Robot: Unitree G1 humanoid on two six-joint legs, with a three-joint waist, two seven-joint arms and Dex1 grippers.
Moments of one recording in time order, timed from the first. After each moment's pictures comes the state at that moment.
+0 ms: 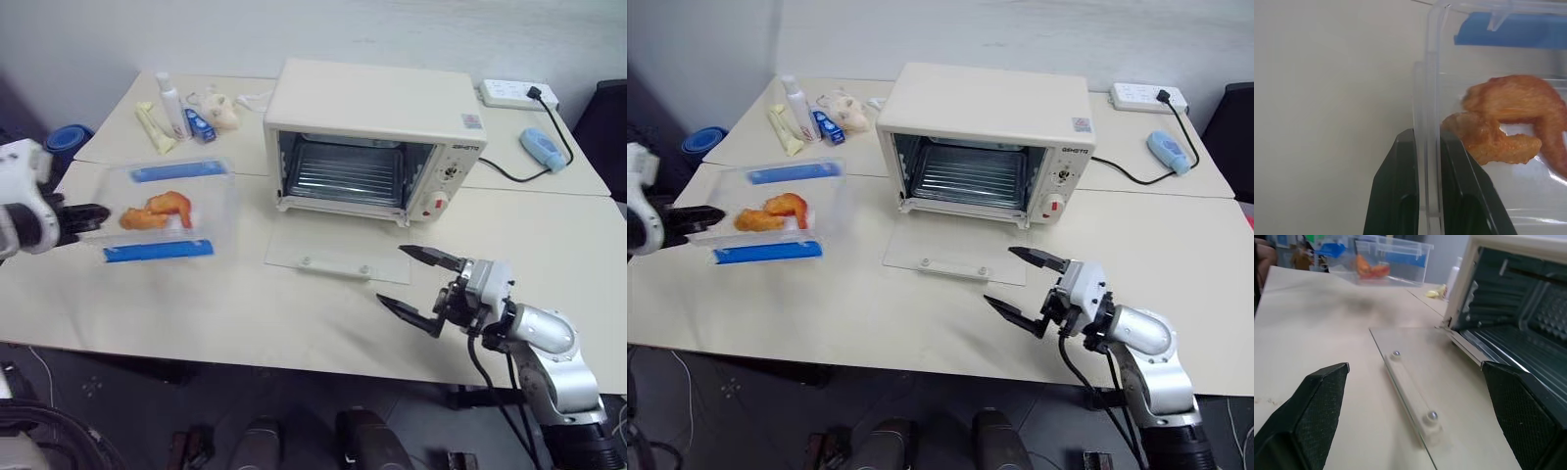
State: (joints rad) left arm -0.74 0.95 0.40 0.08 -0.60 1.52 -0.34; right arm -0.05 -0.55 -0.10 -0.23 0.45 -0.08 0.97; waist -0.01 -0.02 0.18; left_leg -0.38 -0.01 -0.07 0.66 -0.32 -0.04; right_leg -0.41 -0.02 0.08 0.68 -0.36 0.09
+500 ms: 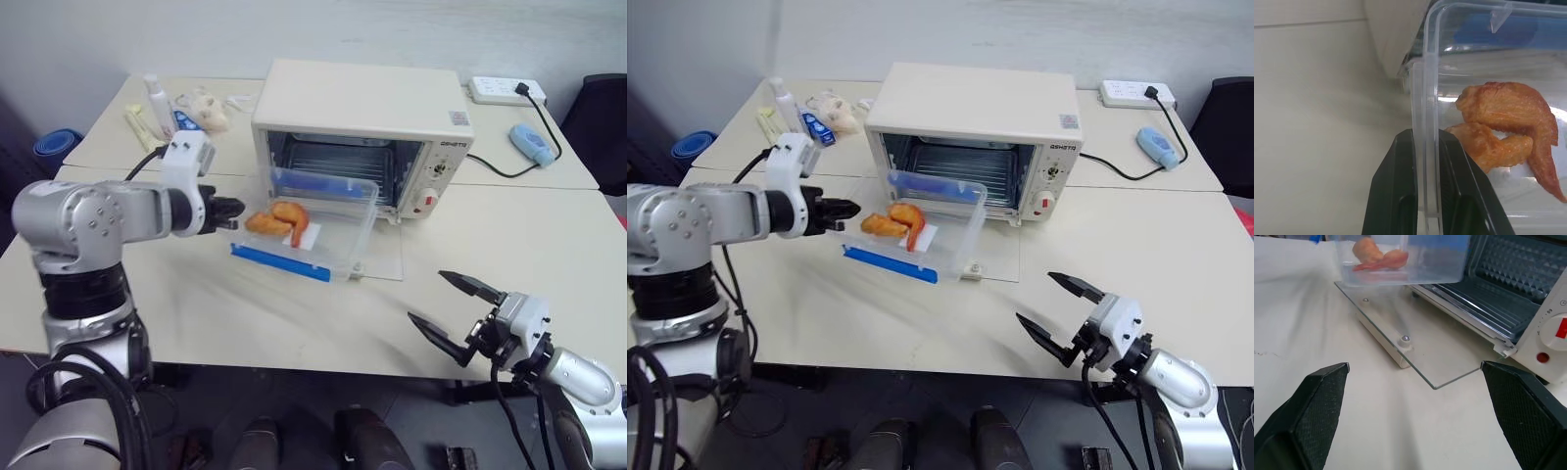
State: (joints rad) left arm -0.96 0.52 0.22 -0.09 -0.59 1.62 -0.14; right arm 0.23 -0.54 -0.21 -0.37 0.42 -0.10 0.84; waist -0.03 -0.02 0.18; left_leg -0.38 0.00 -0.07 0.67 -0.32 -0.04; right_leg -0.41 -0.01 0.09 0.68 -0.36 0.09
